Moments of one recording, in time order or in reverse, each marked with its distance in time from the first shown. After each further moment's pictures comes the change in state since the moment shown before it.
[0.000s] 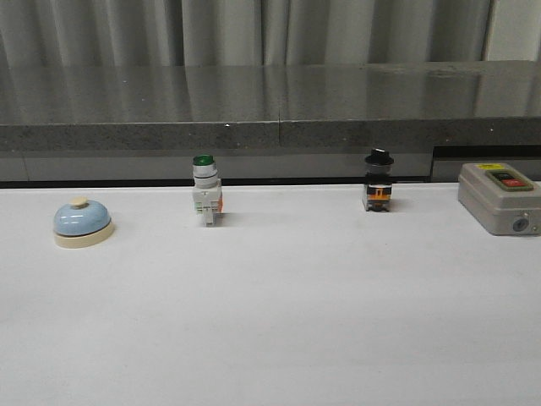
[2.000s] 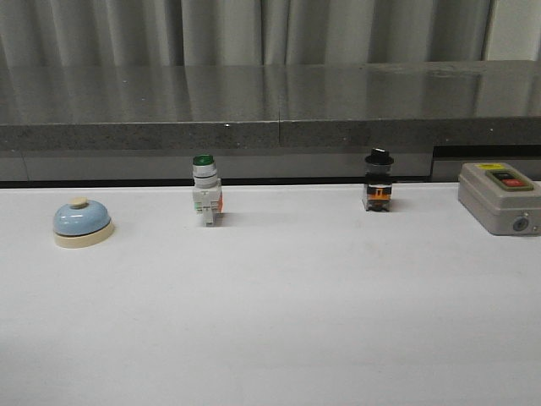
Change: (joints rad) left arm 0.000 0.978 -0.777 -0.145 0.726 0.000; right arm 0.000 0.000 0.000 0.000 0.000 0.002
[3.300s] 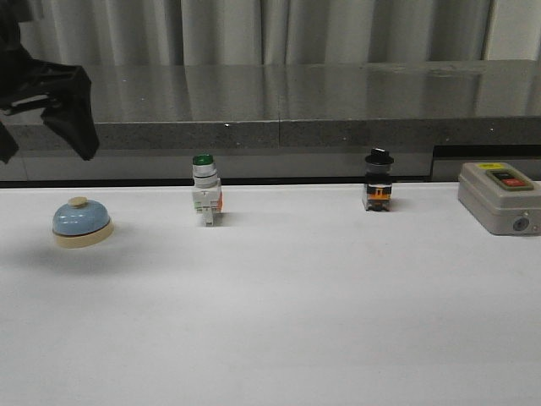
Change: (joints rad) left arm -0.105 0.757 -0.464 -0.049 -0.090 0.074; right arm 0.000 0.000 0.000 0.000 0.000 -0.002
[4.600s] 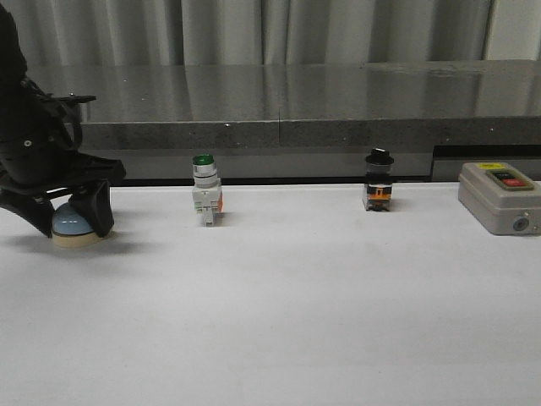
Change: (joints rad) left arm 0.000 0.295 -0.107 0.003 -0.007 0.004; right arm 0.000 0.000 0.000 0.000 0.000 0.000
